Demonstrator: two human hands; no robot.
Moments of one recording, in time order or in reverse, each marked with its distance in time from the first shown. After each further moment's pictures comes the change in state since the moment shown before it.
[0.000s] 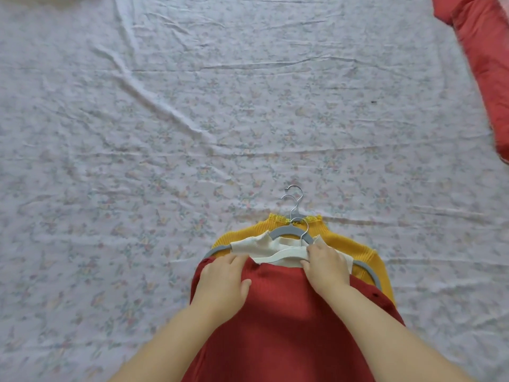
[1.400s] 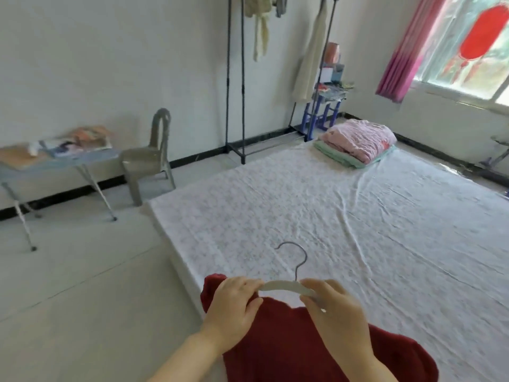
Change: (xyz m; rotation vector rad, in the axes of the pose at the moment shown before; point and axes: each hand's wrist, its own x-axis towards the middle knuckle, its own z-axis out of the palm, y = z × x) left_hand -0.432 -0.014 -0.142 -0.274 1.075 -0.353; right_hand -0.373 -0.222 -0.247 0.483 0.340 -1.098
